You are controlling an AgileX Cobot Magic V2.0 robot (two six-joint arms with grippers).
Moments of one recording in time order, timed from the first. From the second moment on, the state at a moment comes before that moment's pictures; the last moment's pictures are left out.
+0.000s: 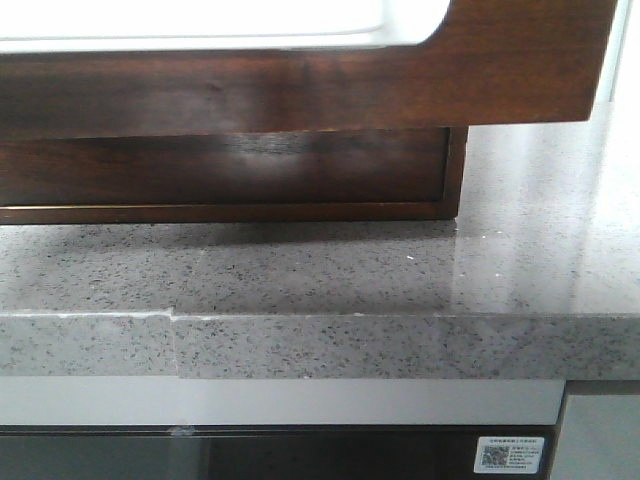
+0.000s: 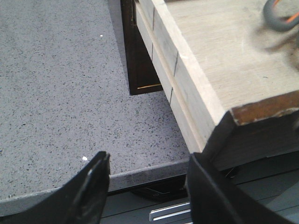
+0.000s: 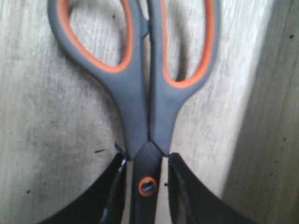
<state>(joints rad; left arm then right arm) -0.04 0.38 -0.66 -0.25 0.91 0.27 0.74 1.69 -1.79 -0.03 1.23 -1.05</state>
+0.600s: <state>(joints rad) -0.04 0.38 -0.66 -0.25 0.91 0.27 0.71 1.38 -1.84 -0.03 1.26 -0.59</state>
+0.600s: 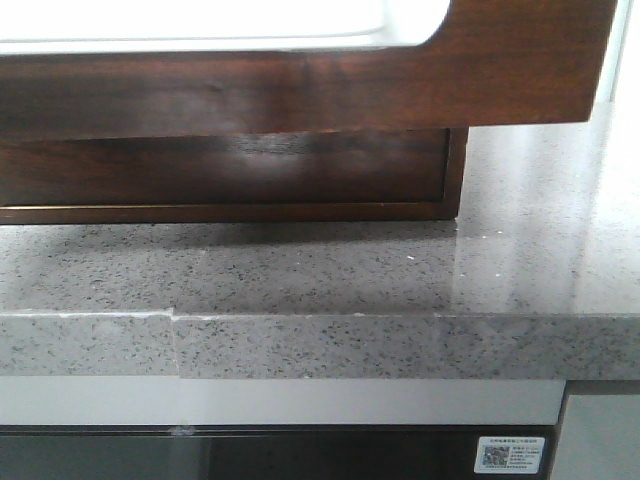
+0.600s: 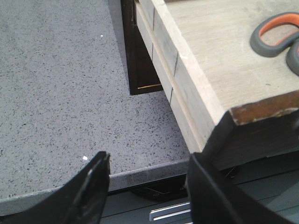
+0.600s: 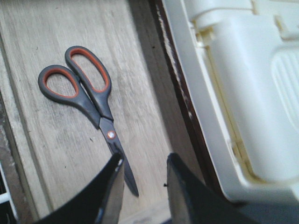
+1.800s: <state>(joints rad) -0.04 0.38 -0.66 -0.25 0.91 0.27 0.28 0.50 -0.67 0.00 0.75 0.00</state>
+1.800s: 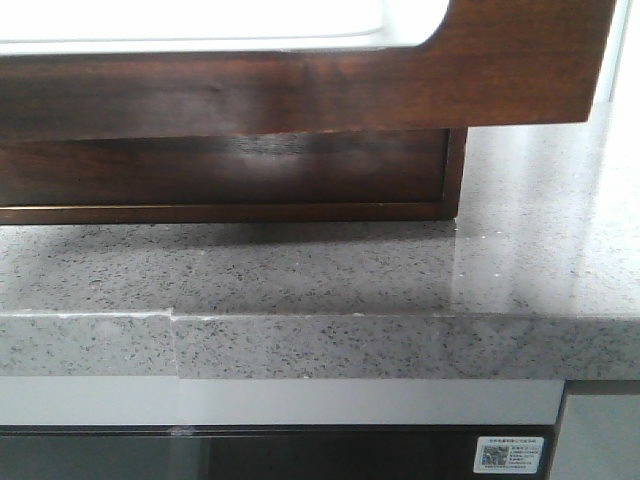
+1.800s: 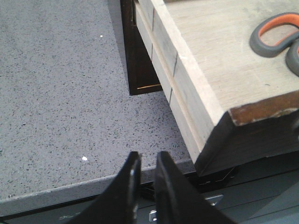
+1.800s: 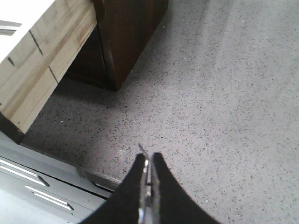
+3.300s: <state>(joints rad) -0.06 0.00 -0.01 0.06 0.10 -0.01 0.28 0.50 -0.67 0.00 0.76 0.00</state>
